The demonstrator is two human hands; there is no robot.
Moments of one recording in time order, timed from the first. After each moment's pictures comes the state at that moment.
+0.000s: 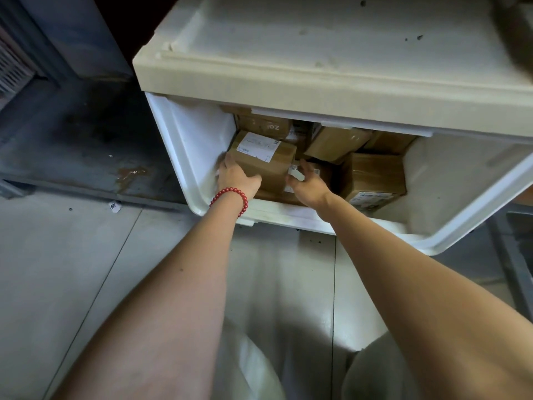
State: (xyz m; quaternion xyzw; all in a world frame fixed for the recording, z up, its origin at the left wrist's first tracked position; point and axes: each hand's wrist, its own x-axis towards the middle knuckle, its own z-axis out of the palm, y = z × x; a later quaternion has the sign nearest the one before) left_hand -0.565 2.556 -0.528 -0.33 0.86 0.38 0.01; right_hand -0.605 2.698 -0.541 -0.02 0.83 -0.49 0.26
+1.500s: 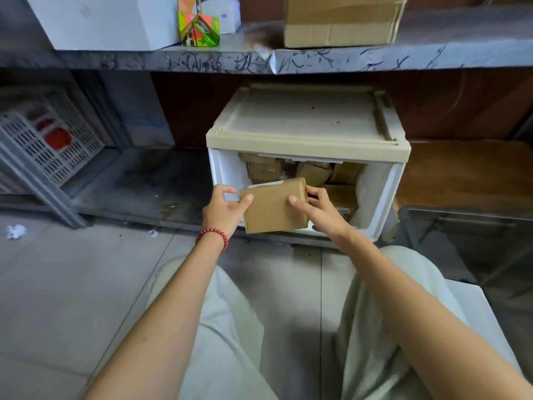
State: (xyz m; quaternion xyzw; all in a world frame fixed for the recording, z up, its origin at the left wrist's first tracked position) left_hand -0.374 2.590 -0.406 -0.25 0.82 0.49 -0.14; right_hand -0.433 2.786 -0.413 -0.10 0.76 -0.61 0.20
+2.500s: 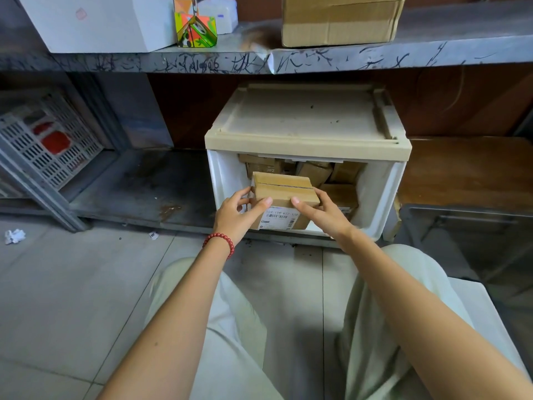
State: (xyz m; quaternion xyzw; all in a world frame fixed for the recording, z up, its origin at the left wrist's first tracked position) left_hand -0.377 2.600 -0.412 -0.17 0.83 0.52 -0.09; right_hand -0.444 2.792 -0.427 -0.09 0.76 -0.61 0.18
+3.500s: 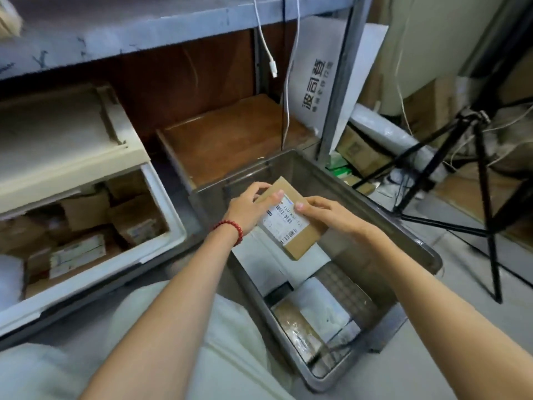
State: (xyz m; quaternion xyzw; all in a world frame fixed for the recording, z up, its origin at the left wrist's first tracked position) left_hand -0.439 2.977 -0.421 0.21 0.84 0.46 0.22; right_hand -0.341 3.160 -0.424 0.17 0.82 -0.54 0.09
